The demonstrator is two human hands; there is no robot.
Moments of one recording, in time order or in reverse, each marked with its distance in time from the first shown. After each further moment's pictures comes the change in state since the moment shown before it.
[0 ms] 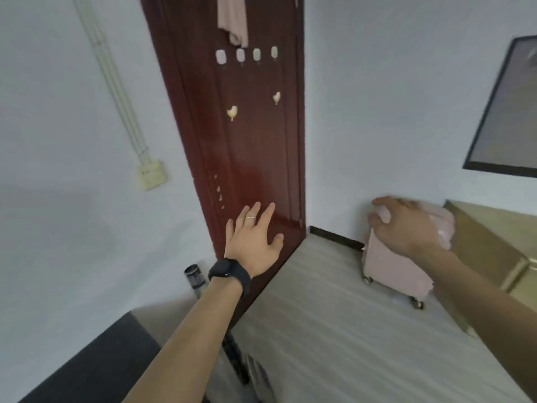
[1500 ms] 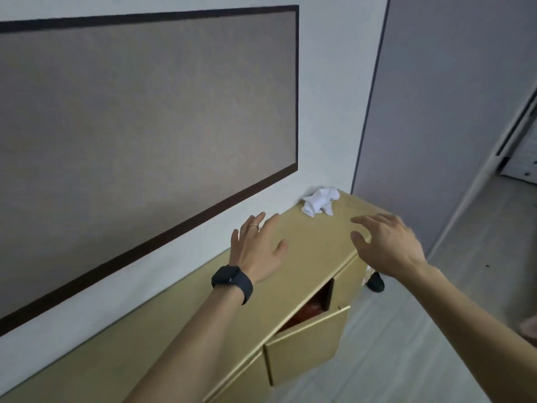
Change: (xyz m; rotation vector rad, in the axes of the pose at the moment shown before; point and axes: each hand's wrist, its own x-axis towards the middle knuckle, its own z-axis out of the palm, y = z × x) left_hand 0.332 1.212 0.536 -0.332 -0.507 1.202; right_hand 0.109 1.028 -0.384 -0.463 0.222 1.161
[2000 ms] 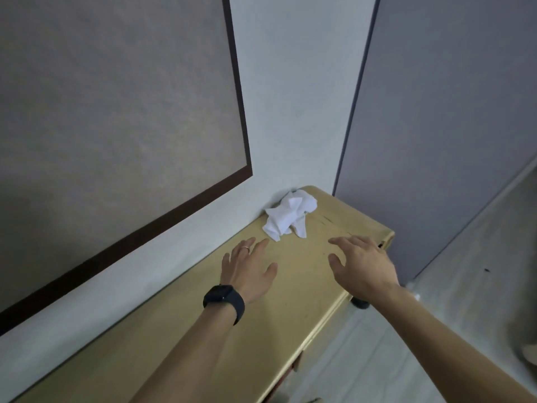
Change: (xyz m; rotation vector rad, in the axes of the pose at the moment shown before) left_hand 0.306 0.015 0.234 0.031 -0.283 -0.103; right_hand 0.291 0.144 0.159 0.015 -0.184 0.046
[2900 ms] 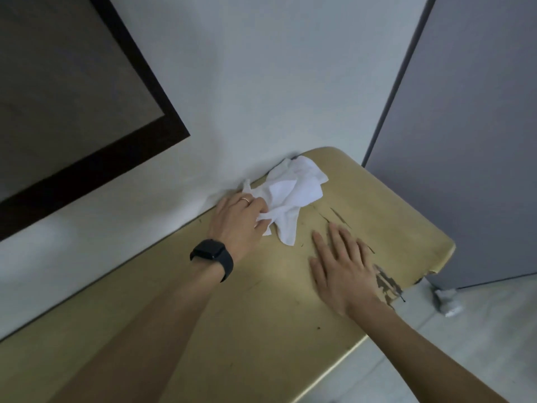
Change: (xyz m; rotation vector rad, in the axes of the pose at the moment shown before) left_hand 0.262 0.013 0.126 0.171 0.238 0.107; right_hand 0.221 0.134 0.221 -0.045 -0.182 -0.240
